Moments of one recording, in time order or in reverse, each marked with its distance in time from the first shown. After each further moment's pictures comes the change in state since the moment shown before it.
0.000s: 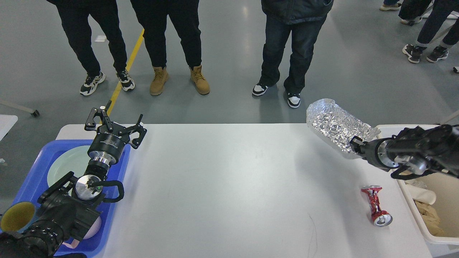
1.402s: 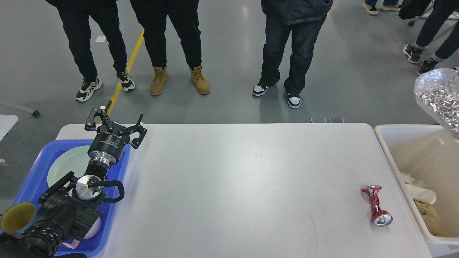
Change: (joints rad) left arm 0.000 0.000 0.000 0.000 0.000 0.000 0.000; right arm -0.107 -0.283 -0.100 -0.287 0.030 0.022 -0.004
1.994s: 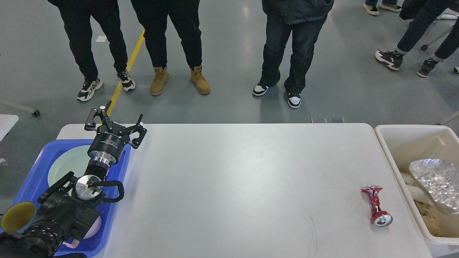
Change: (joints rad) left arm 0.000 0.000 0.000 0.000 0.000 0.000 0.000; right arm -0.429 0.016 0.219 -0.157 -0.002 -0.219 -0.001
